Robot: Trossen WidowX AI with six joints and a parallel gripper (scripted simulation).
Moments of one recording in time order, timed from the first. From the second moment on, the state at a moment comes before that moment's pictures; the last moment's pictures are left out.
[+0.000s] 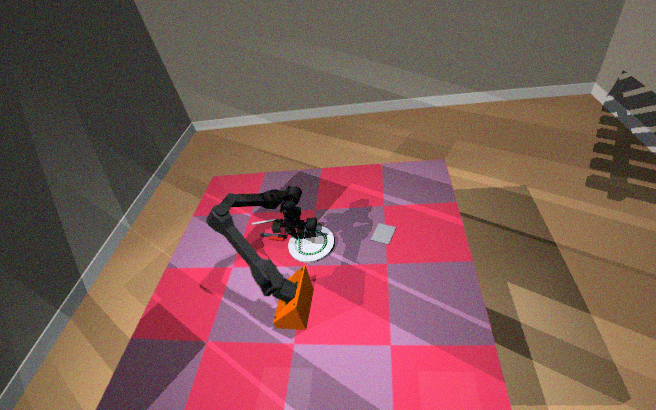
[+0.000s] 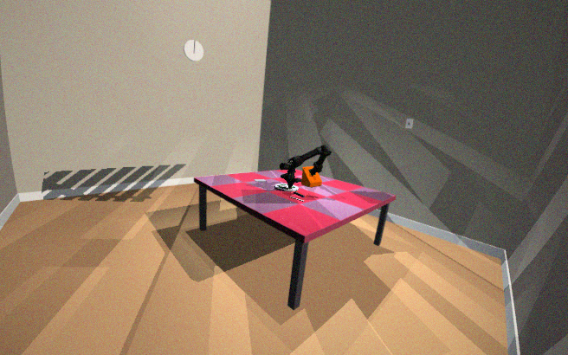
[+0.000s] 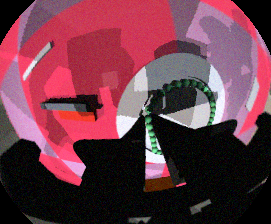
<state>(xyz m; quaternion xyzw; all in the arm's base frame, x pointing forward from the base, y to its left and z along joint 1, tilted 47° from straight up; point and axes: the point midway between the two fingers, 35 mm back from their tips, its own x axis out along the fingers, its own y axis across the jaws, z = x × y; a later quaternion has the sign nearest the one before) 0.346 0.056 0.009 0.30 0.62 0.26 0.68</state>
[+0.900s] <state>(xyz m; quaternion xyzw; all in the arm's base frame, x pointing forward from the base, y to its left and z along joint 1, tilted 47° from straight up) 0.348 0.058 0.012 0.30 0.62 0.26 0.68</state>
